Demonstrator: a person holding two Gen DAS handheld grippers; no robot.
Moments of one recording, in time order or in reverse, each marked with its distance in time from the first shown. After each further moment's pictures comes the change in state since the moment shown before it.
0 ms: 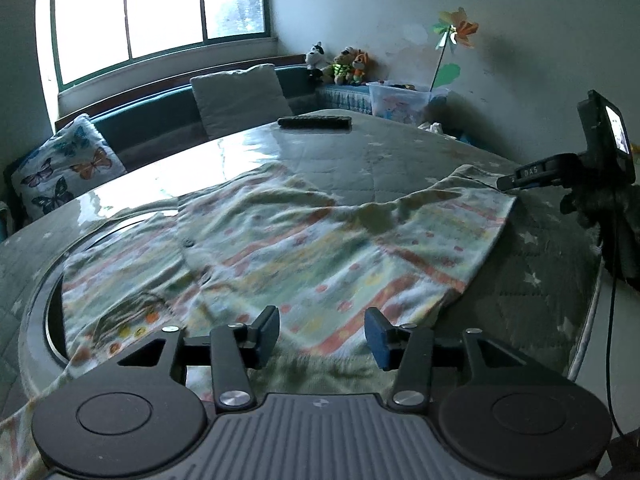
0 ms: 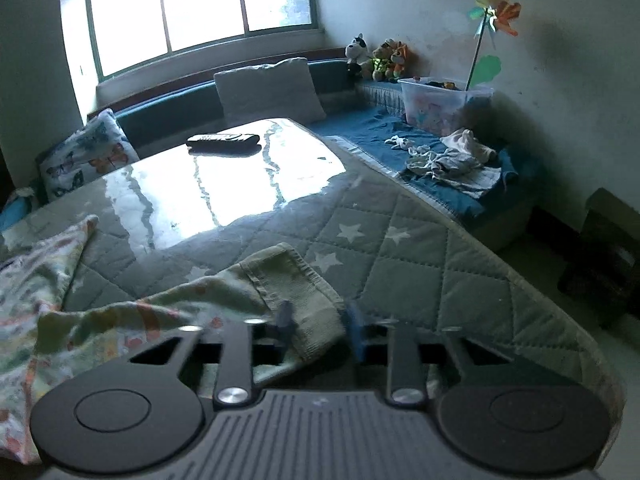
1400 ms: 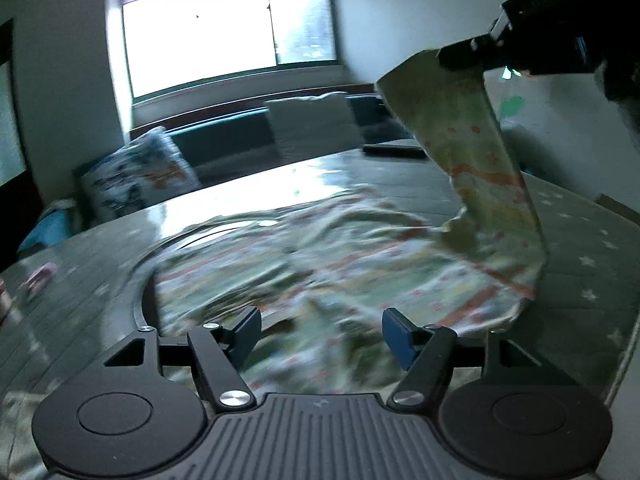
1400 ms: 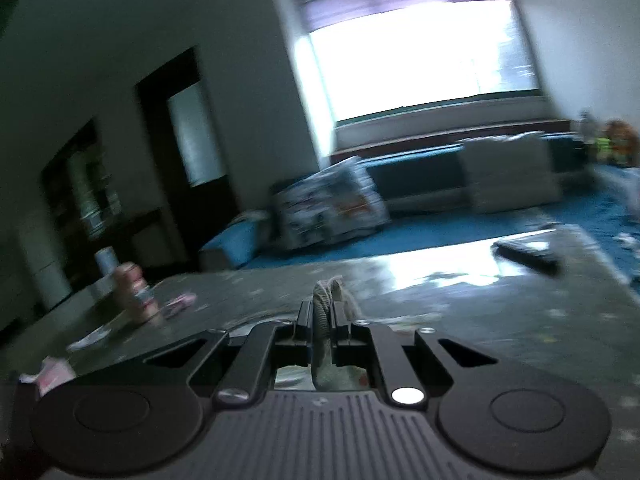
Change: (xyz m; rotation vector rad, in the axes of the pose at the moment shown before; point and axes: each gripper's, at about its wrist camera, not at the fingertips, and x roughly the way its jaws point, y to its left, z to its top) left arm -0.052 0.044 -0.034 -0.104 -0.096 0.235; right arm -0.116 0.200 0.056 -0.259 -0.134 0.686
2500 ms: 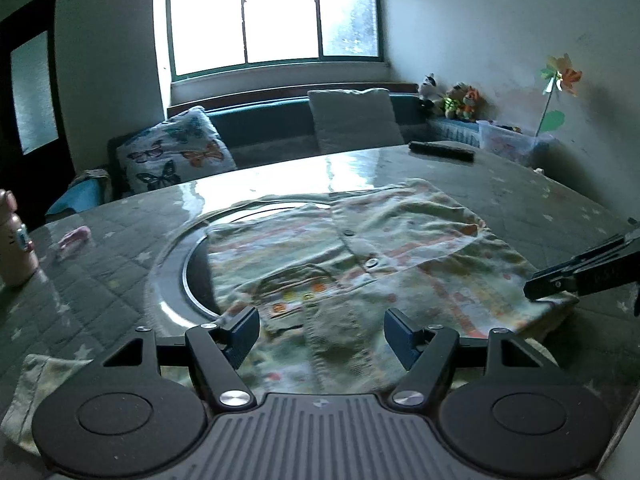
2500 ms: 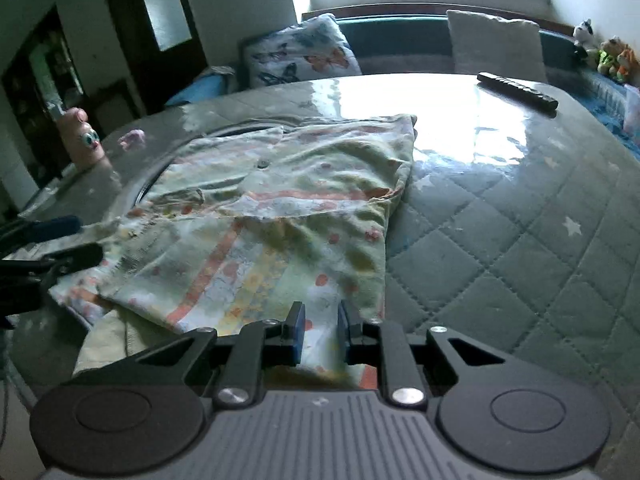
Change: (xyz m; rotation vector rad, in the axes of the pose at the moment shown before) left arm 0.002 0.027 -0.004 -0.075 0.022 0.050; right arm 0.037 -0.026 -0.111 0.000 0.401 -0.117
